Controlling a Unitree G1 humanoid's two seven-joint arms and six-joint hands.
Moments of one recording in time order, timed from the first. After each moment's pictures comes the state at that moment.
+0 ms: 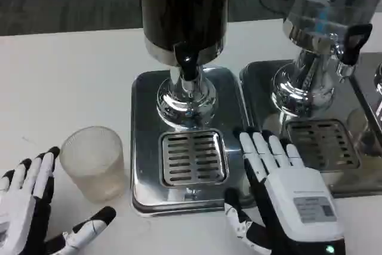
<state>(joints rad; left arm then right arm) 0.52 0.42 0.00 -0.15 0.79 -0.08 0.30 0.37 -0.24 0.49 -0.28 -1.12 0.13 -0.31</state>
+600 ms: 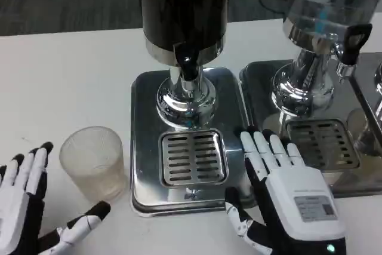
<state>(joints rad) 0.52 0.42 0.03 -0.17 0.80 -0.08 0.33 0.37 -0.24 0.48 -0.27 -1.11 0.13 -0.31</state>
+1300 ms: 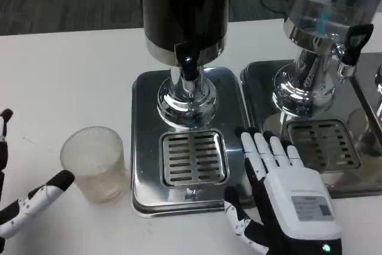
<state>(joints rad) 0.35 0.48 0.15 0.15 0.46 -0.41 0.32 0.36 -0.21 0.50 -0.25 -1.12 0.16 -0.30</state>
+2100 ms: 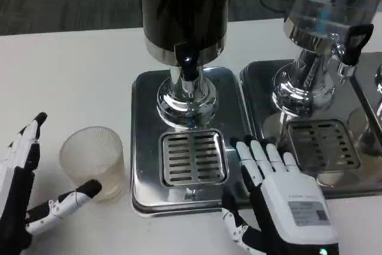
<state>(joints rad) 0.11 0.49 0.03 0.65 0.49 -0.76 0.44 0.37 -0.21 0.52 -0.25 -1.11 0.18 -0.29</state>
